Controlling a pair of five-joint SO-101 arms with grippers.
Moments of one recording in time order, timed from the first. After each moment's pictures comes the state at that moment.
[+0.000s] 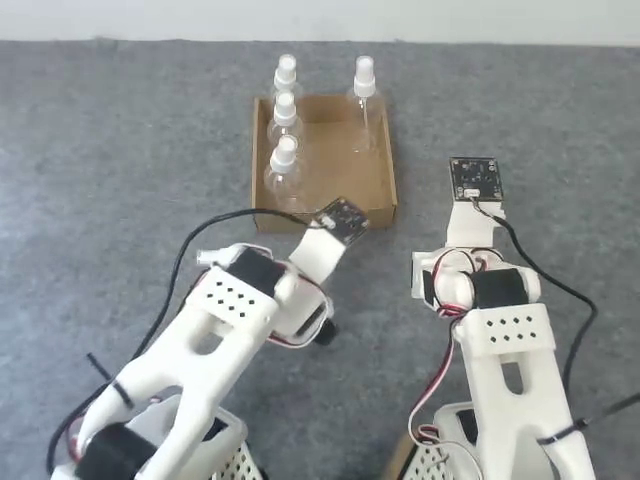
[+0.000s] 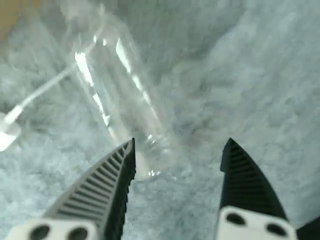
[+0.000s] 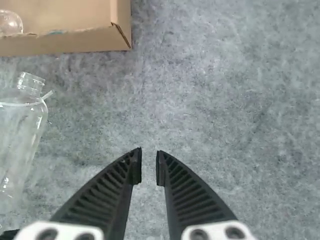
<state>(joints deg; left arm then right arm) 24.8 -25.9 47.3 73.6 -6.0 -10.5 -42.8 50.4 64.6 -7.8</state>
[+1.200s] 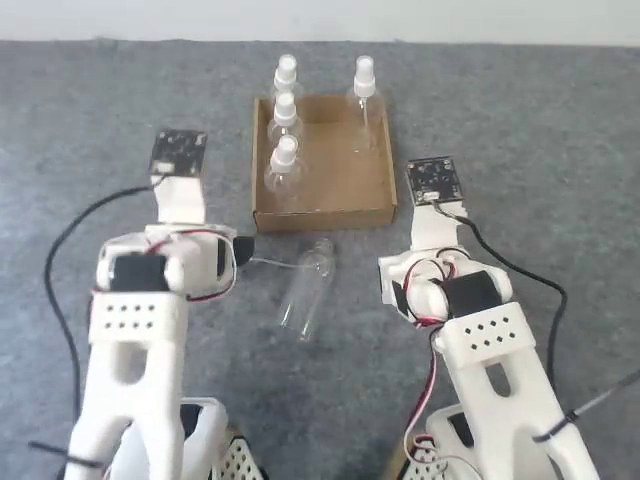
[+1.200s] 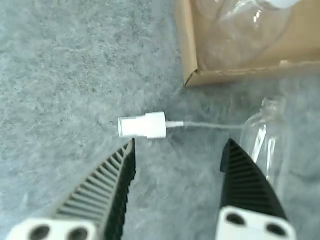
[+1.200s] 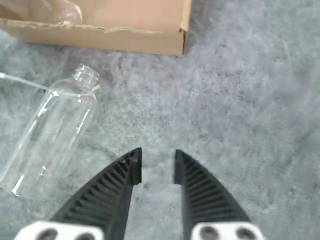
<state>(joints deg) -6.2 -41.3 49.4 65.3 2.6 -20.6 -42.8 50.0 62.6 -10.3</state>
